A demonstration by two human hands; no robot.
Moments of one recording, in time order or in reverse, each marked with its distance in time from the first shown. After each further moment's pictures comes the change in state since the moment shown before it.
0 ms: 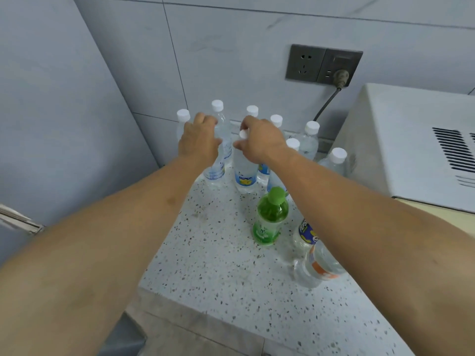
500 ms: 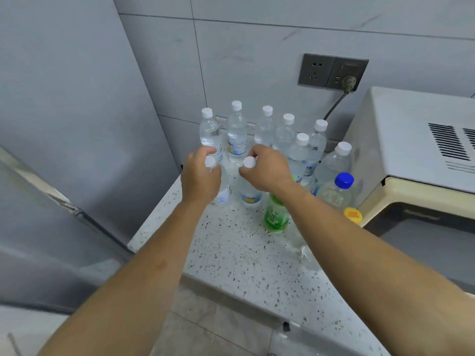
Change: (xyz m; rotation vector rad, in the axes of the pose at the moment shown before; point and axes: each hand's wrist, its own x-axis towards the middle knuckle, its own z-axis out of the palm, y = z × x) left_hand -0.130 -0.009 -0.026 -0.502 0.209 -0.252; right_hand -0.097 -0.019 0.027 0.204 0.050 -0.017
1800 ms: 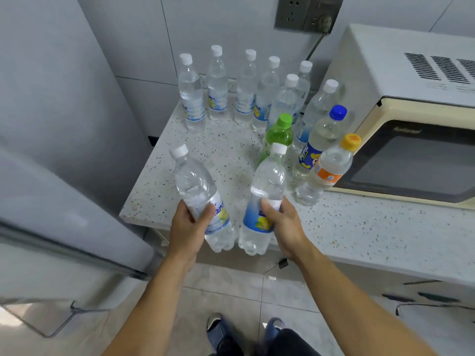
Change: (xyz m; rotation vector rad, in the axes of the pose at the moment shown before) left_hand -0.165 -0.109 -0.051 -0.692 -0.407 -0.418; right_hand -0.216 0.047 0.104 1.074 0.080 0.426
